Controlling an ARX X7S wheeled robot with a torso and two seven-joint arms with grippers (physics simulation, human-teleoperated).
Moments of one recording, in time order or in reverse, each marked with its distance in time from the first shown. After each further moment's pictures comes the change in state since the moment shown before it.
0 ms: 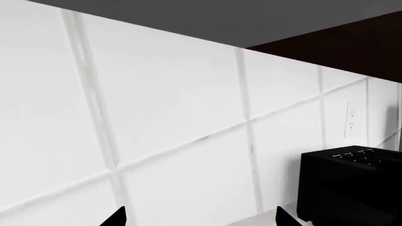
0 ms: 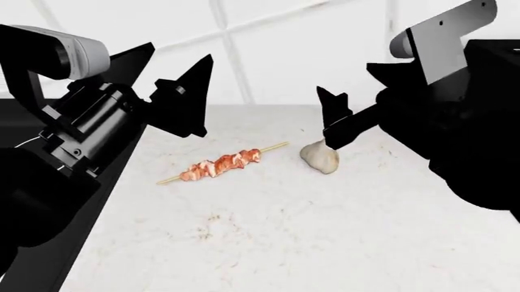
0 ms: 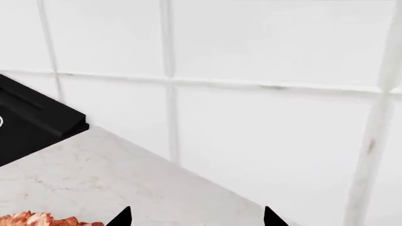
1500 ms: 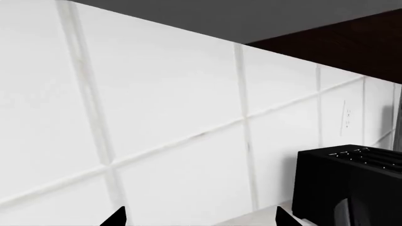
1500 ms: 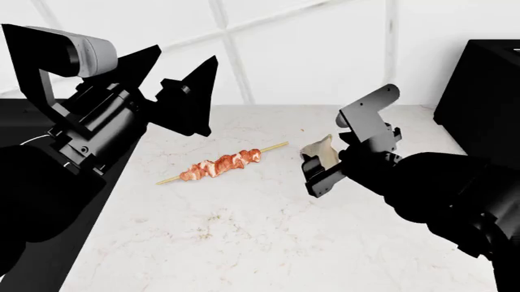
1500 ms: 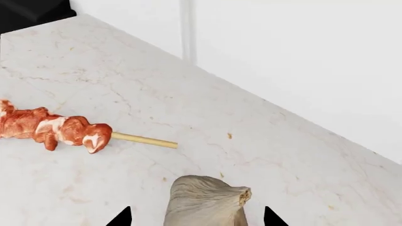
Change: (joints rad) left arm -0.010 0.015 0.021 -0.029 -0.003 0.005 0.010; right arm -0.125 -0.089 -0.258 0.258 -0.274 -0.090 -0.193
